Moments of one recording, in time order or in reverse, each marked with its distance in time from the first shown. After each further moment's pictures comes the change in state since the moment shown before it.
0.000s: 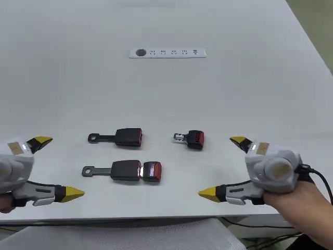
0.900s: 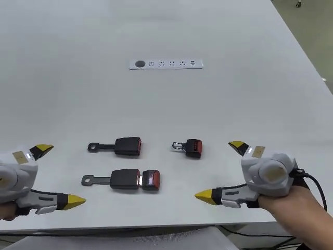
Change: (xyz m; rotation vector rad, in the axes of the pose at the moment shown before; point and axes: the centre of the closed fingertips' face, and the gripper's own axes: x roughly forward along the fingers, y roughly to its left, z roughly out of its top) left arm -0.003 0.000 0.010 0.012 -0.011 0.022; right arm -0.005 -0.009 0.008 0.025 -0.008 -0.039
